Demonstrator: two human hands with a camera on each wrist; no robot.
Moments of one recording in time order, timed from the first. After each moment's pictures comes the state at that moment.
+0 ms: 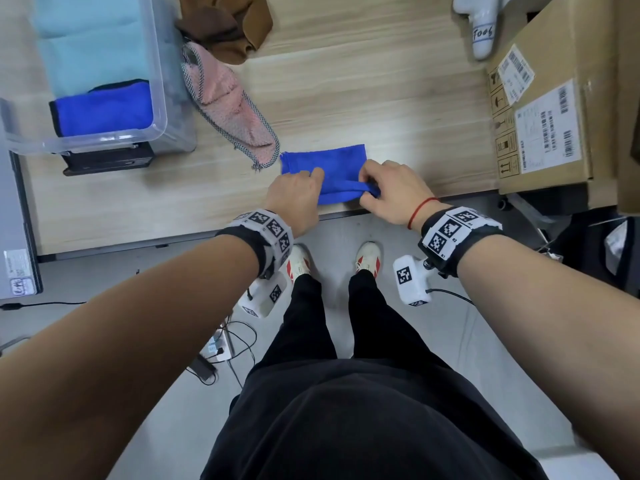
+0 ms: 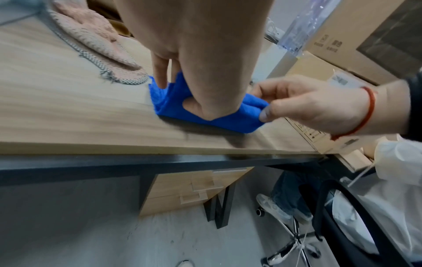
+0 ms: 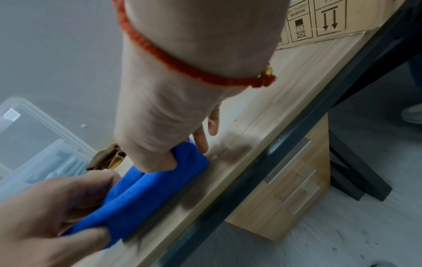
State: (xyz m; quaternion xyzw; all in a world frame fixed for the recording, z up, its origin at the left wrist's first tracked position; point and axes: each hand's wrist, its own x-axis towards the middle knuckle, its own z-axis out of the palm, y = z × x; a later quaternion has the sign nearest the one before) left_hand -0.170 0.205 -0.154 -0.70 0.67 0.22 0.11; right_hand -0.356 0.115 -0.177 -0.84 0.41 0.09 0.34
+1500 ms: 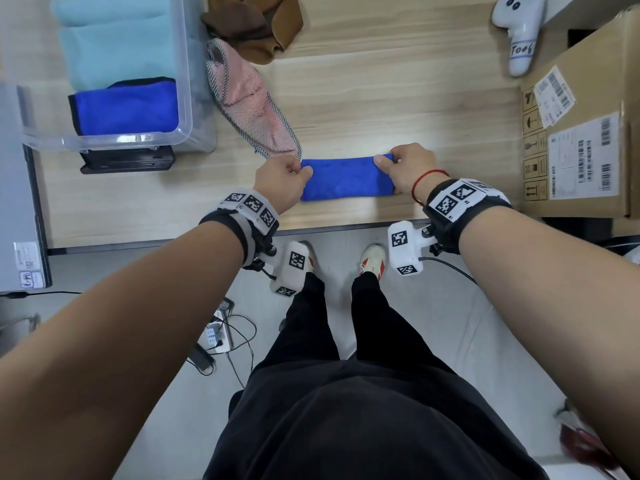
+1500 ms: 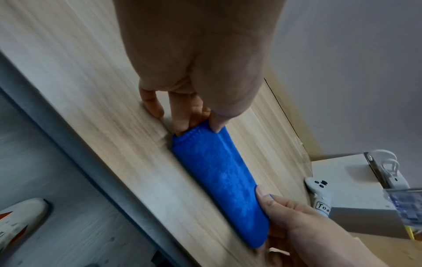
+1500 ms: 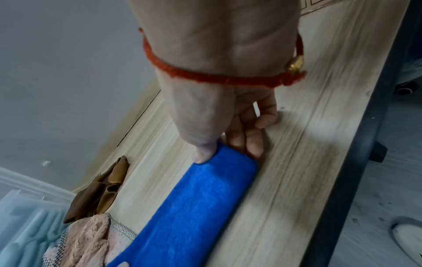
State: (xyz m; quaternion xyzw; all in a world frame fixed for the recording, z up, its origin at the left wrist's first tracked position) left_hand -0.107 0.191 -0.183 -0.84 0.31 0.41 -0.18; right_hand -0.309 0.062 -0.195 -0.71 0.58 0.14 0.37
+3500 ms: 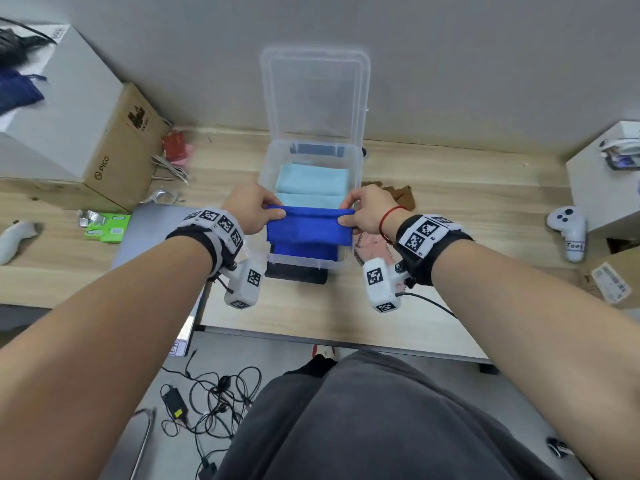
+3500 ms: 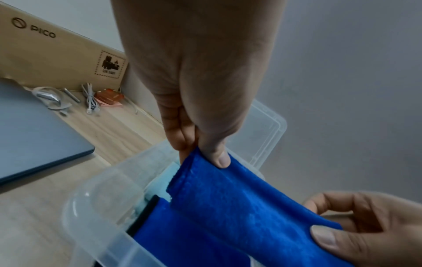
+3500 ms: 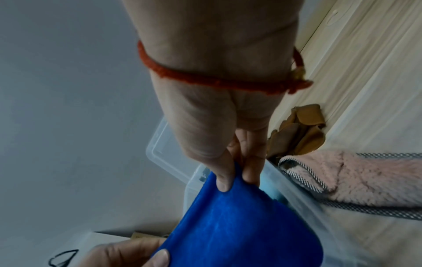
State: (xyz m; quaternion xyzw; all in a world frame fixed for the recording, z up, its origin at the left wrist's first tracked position) left_hand 0.196 0.238 -0.008 -0.85 0.47 0.22 -0.09; right_hand -0.003 0.091 -0.026 -0.79 0.41 0.05 0.46
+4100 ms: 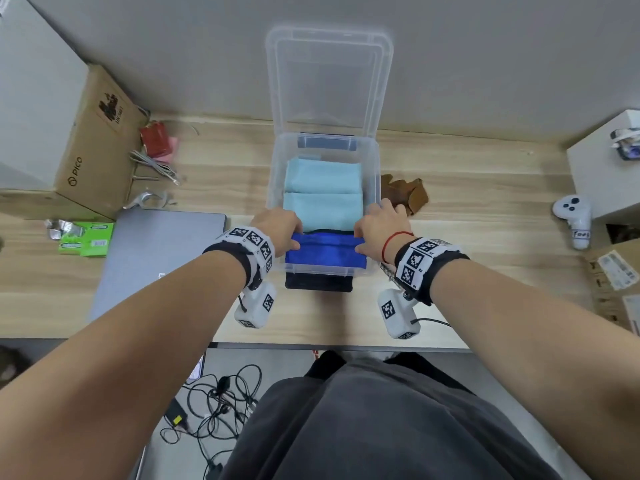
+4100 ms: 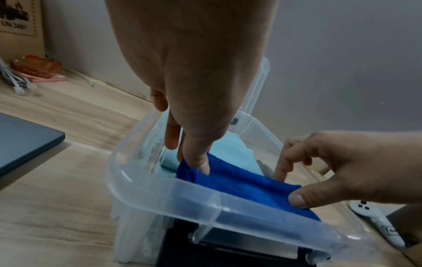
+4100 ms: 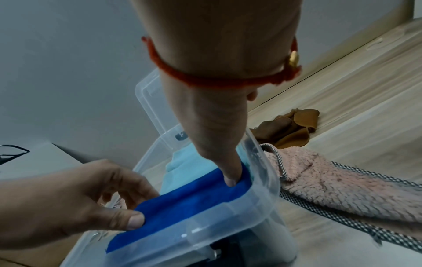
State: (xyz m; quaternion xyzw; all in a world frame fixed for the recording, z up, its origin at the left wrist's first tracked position) left_hand 0.218 0.231 -0.067 -0.76 0.58 0.27 0.10; right_hand 0.023 0.123 -0.068 -0.91 0.35 0.21 0.04
